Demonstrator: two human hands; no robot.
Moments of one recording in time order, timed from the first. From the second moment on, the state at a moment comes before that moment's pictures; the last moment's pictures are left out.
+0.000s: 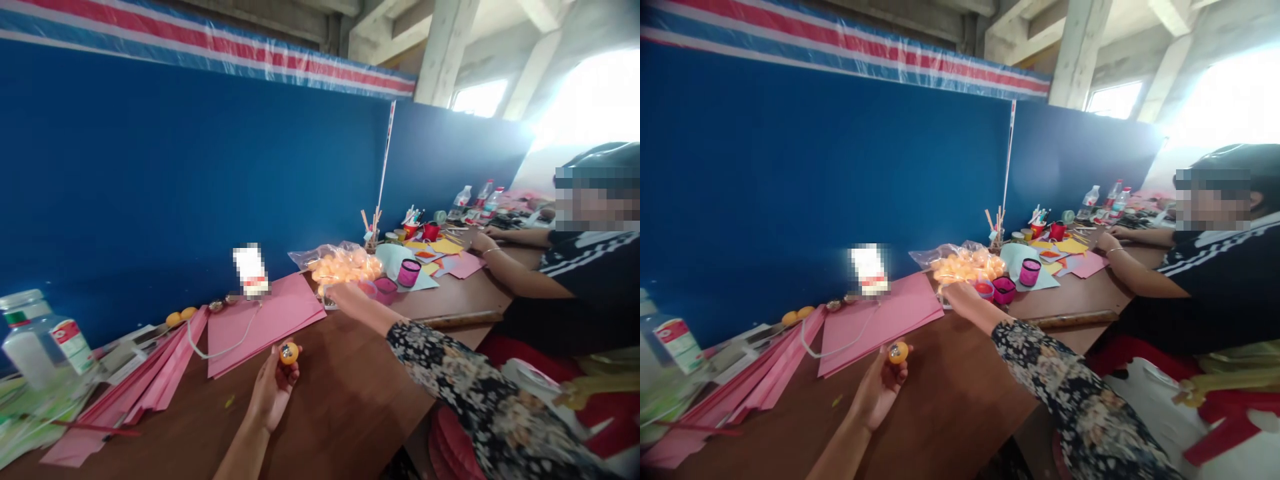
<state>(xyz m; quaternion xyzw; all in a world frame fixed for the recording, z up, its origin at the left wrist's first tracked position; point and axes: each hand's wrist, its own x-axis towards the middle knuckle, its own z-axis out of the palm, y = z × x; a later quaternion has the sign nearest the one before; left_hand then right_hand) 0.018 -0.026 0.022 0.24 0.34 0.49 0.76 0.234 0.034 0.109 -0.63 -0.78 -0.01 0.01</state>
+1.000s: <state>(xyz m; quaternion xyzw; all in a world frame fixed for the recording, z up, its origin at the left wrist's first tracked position) 0.018 -0.024 0.012 0.24 0.32 0.50 0.77 0.230 0.064 0.058 -0.69 -0.72 0.01 0.03</state>
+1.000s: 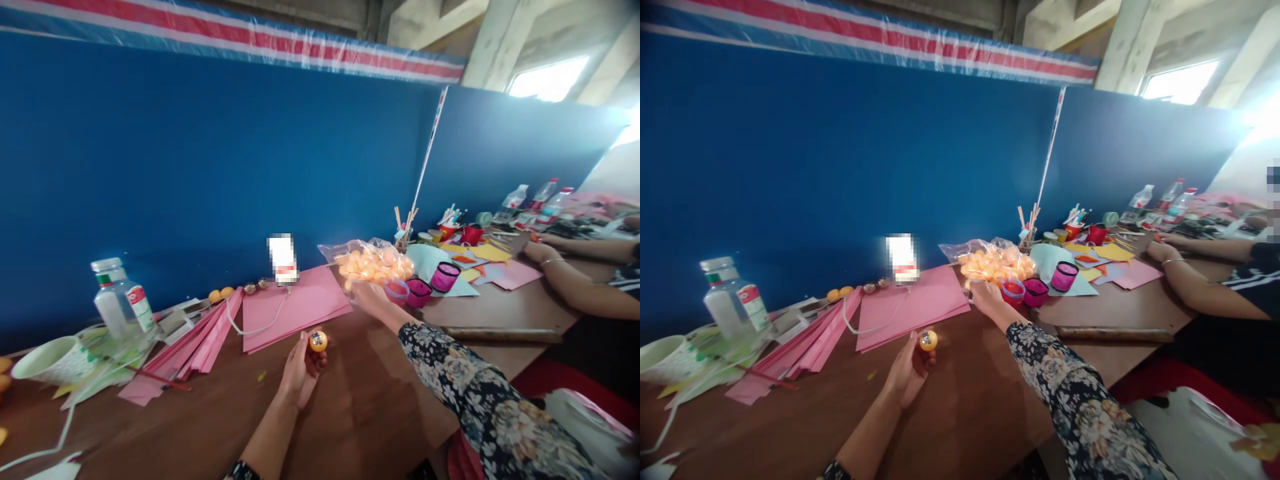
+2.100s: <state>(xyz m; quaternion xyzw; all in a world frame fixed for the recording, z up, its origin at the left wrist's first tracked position) 0.009 -0.016 0.013 0.21 0.31 0.61 0.70 0.152 0.012 0.016 -0.34 -0.36 0.69 0.52</state>
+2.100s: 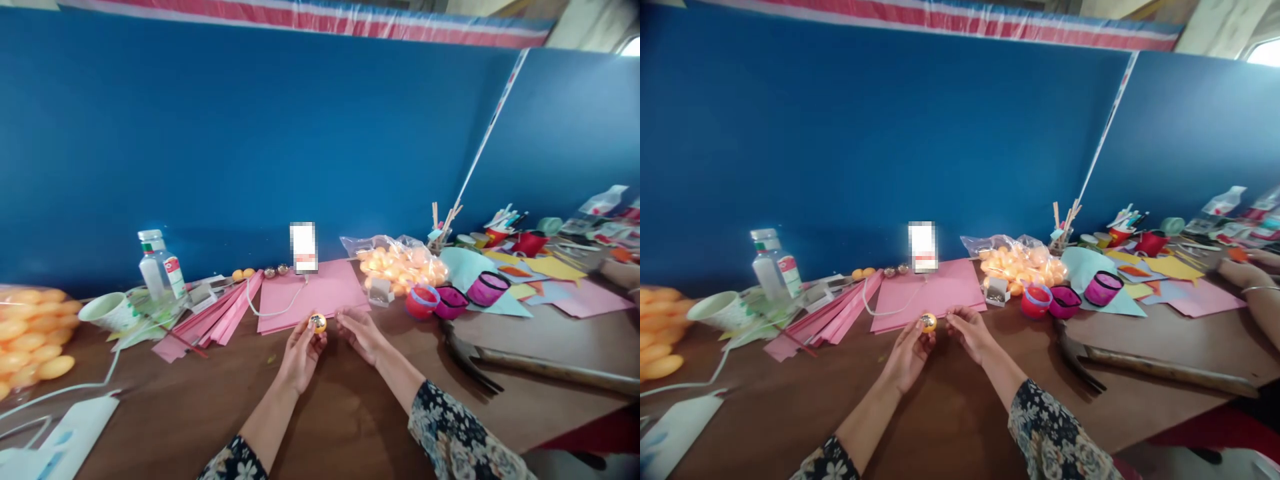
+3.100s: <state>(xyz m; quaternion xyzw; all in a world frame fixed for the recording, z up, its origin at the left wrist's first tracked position) 0.020 -0.014 0.005 0.33 0.40 0.60 0.60 0.151 0.005 0.011 -0.40 -0.43 0.61 0.53</state>
